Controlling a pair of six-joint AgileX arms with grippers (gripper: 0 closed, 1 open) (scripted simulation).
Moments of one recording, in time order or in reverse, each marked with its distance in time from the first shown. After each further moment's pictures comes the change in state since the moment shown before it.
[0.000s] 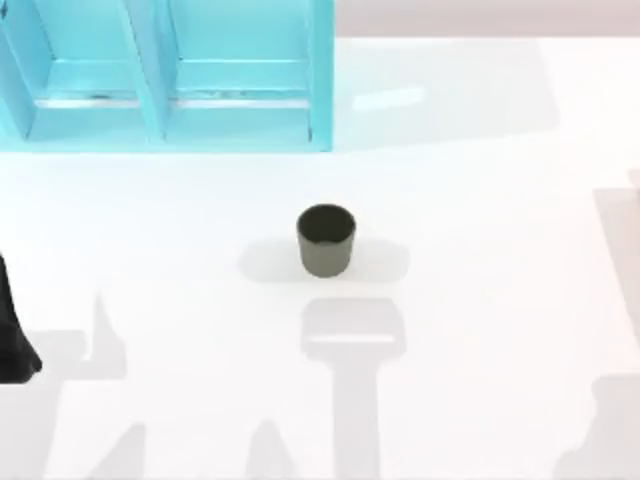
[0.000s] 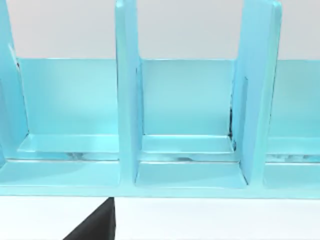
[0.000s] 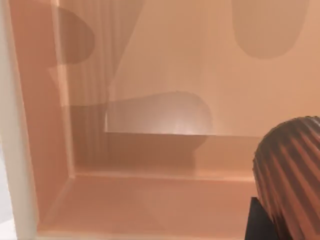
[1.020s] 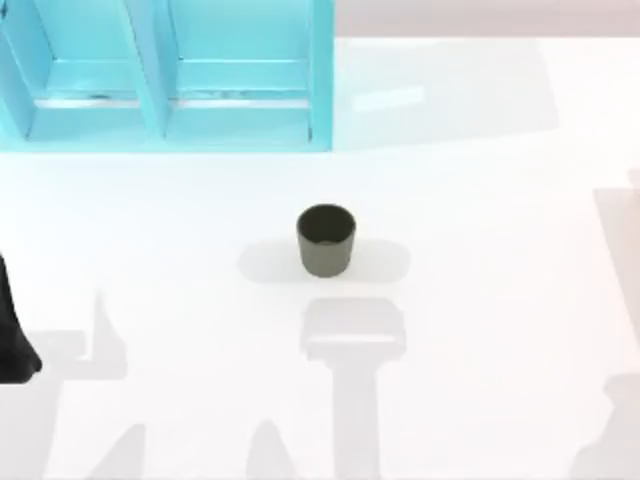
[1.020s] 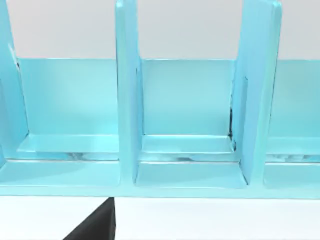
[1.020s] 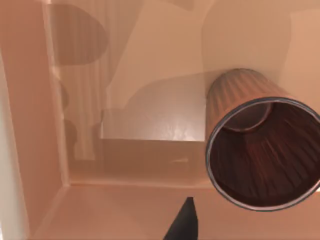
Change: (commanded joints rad) left arm 0.000 0.000 0.000 0.000 0.000 0.000; right arm -0.002 0.002 -0.042 0.045 -0.002 -0.001
